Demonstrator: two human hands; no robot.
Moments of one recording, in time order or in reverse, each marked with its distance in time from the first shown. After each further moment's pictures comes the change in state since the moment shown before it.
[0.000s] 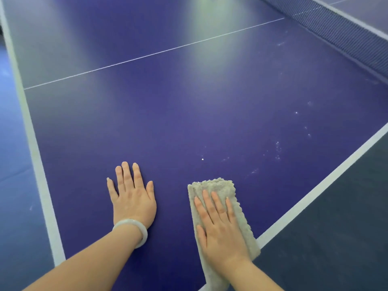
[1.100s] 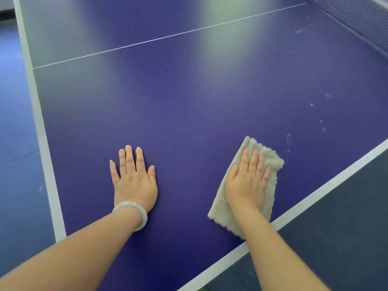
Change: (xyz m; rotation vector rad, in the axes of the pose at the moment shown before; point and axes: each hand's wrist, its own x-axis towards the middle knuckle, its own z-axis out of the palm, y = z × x) left_hand 0.002 -0.002 0.007 -0.002 0.015 -0.010; right_hand 0.077 0.053 -0.008 0.053 0.122 0.599
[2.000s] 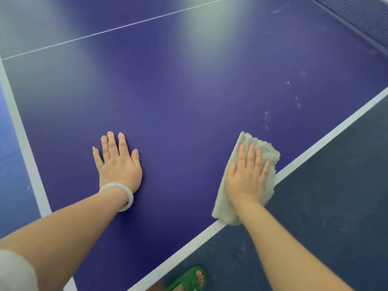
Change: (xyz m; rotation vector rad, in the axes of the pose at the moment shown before) left_hand -0.003 0.001 -0.002 -0.023 0.003 -0.011; right_hand -0.032 0.058 -0.003 -0.062 -0.048 0.007
